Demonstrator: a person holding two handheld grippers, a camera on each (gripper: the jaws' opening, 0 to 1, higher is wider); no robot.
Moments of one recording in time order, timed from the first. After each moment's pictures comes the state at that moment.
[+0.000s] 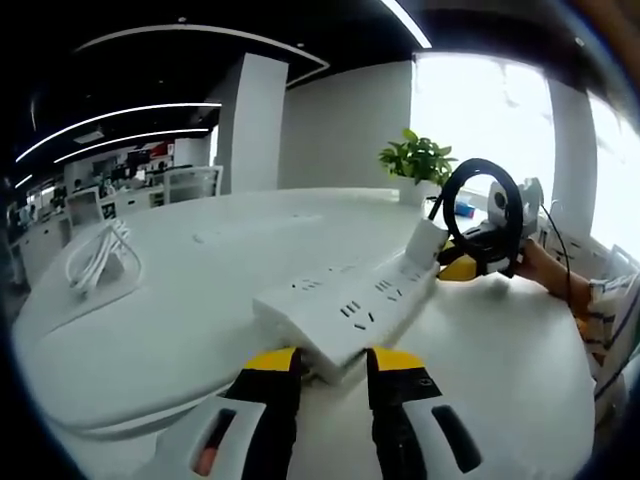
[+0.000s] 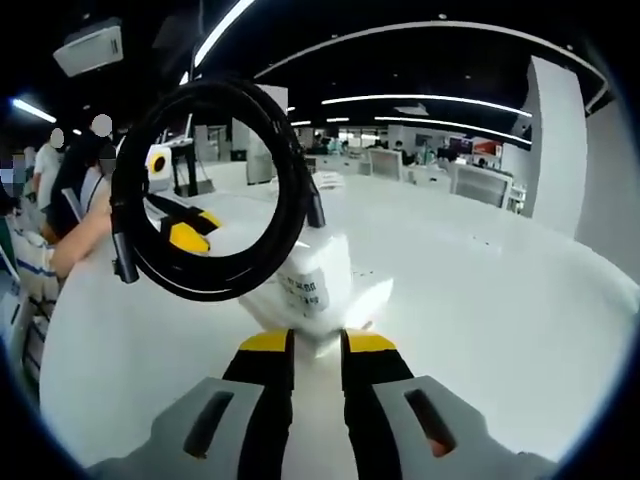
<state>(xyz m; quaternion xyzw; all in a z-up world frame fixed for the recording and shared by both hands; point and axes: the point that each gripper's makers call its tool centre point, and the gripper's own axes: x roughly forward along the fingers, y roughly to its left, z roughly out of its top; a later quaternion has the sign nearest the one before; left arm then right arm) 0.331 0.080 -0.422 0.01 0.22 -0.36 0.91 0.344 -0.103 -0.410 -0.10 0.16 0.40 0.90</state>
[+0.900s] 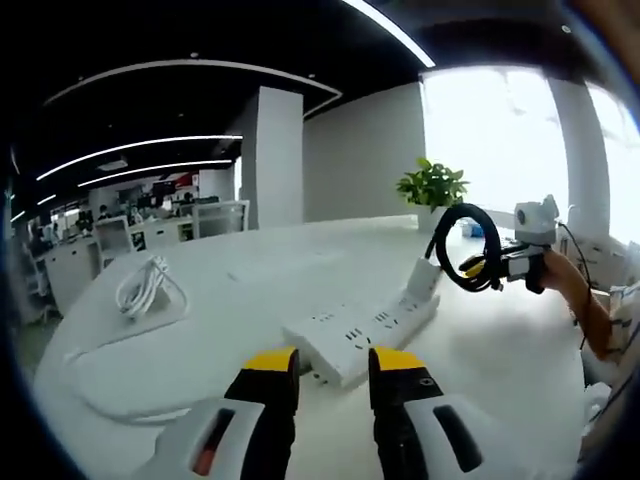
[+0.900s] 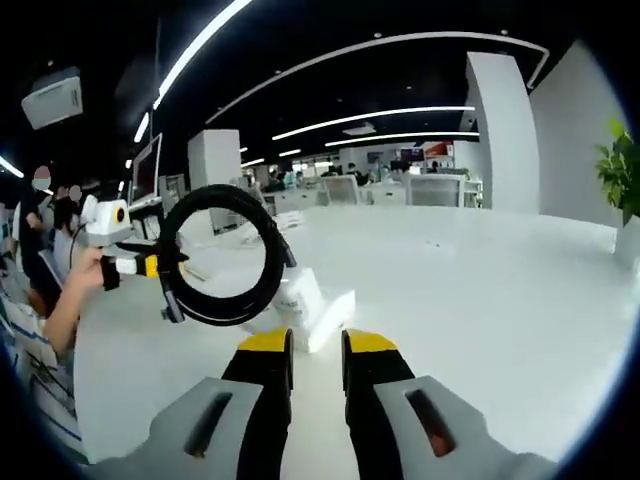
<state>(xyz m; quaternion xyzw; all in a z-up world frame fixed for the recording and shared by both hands) 0.298 0.108 -0.372 0.02 0.15 -0.29 0.94 0.300 -0.144 -0.371 -0.02 0.14 0.30 0.94</state>
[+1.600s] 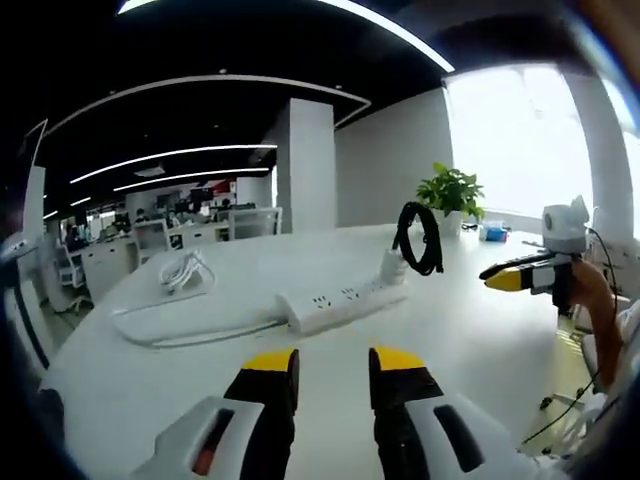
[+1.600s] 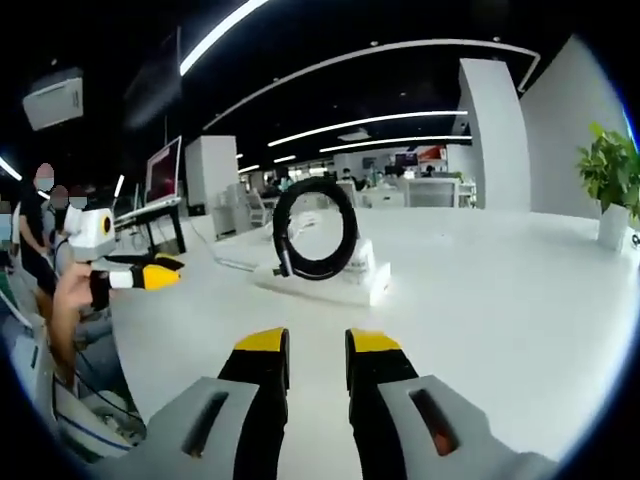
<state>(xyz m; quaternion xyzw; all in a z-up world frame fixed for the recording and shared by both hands) 0.201 0.108 -0.379 0.01 0.14 -0.22 0.97 0.211 -0.121 -0.377 -0.01 0.12 0.30 0.95</state>
